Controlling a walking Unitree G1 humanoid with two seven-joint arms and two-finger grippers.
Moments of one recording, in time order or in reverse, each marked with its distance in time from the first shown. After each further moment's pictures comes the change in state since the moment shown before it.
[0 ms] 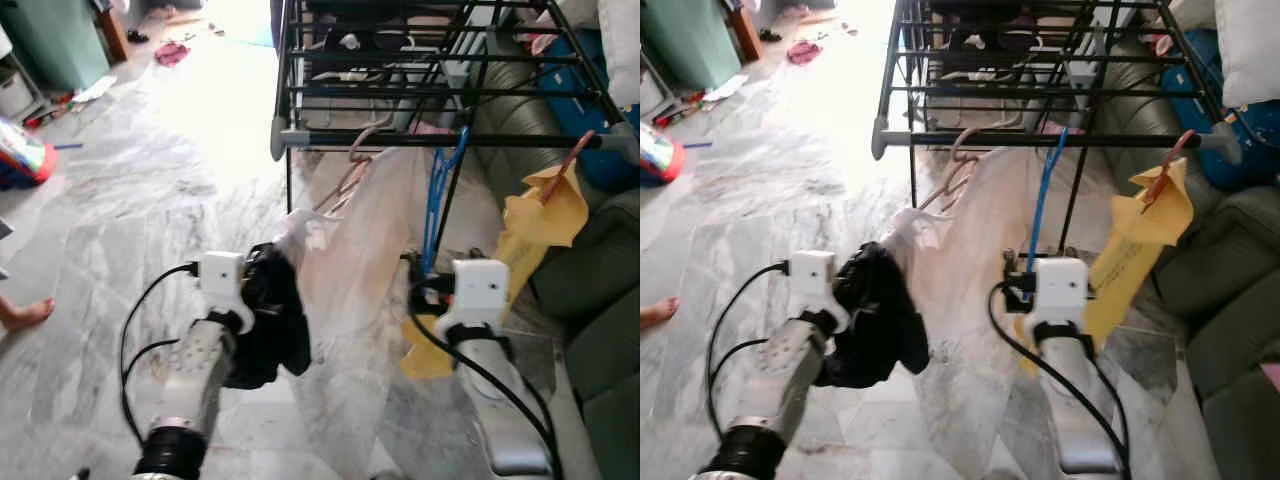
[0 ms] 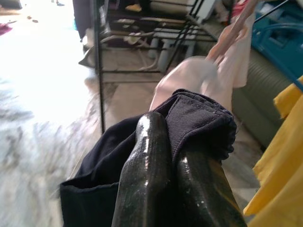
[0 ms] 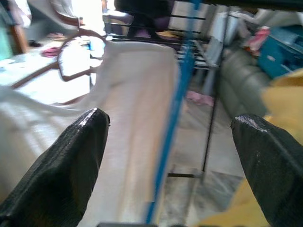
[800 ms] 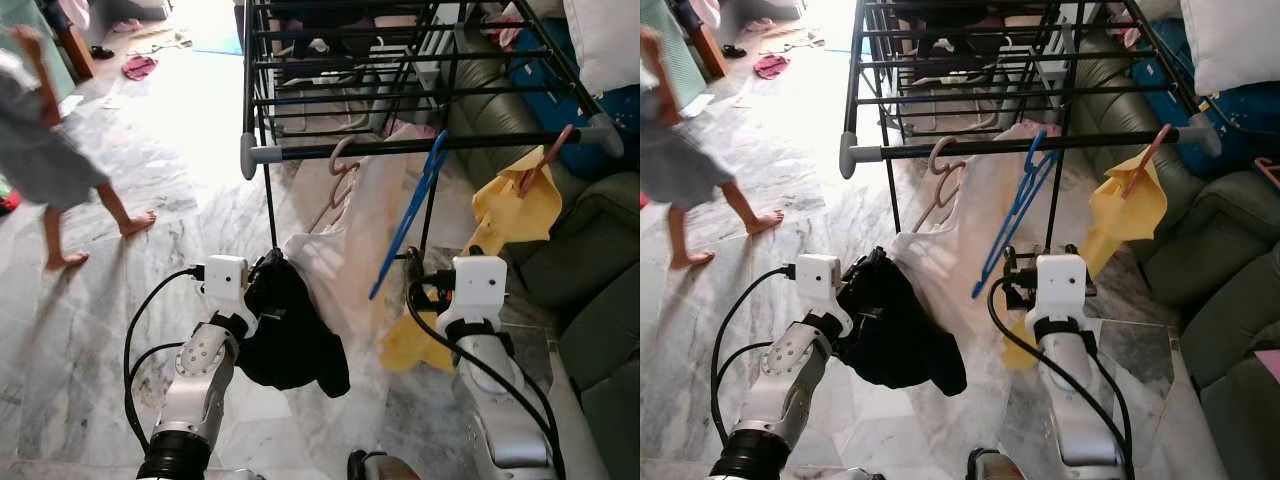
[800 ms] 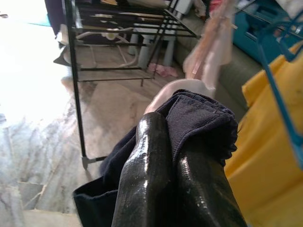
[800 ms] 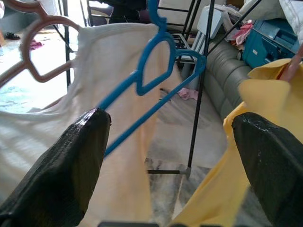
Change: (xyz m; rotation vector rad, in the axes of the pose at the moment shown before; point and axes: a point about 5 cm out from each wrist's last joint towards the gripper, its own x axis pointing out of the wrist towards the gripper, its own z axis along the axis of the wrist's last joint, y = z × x) left arm -0.002 -0.010 -0.003 -0.006 0.015 -0.048; right arm 0.014 -0.008 0.003 -0.024 0.008 -0.016
